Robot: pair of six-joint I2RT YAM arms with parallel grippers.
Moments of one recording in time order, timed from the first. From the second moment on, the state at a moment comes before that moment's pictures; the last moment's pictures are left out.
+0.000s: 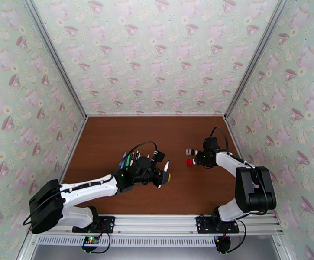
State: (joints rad) left arm -1.00 1.35 0.76 0.12 0.26 -0.70; right arm 0.06 1.55 0.83 -0.44 -0.08 0.33
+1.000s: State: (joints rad) left arm -1.00 1.38 0.76 0.15 0.28 -0.70; right arm 0.11 1.55 0.94 -0.68 0.01 0.34
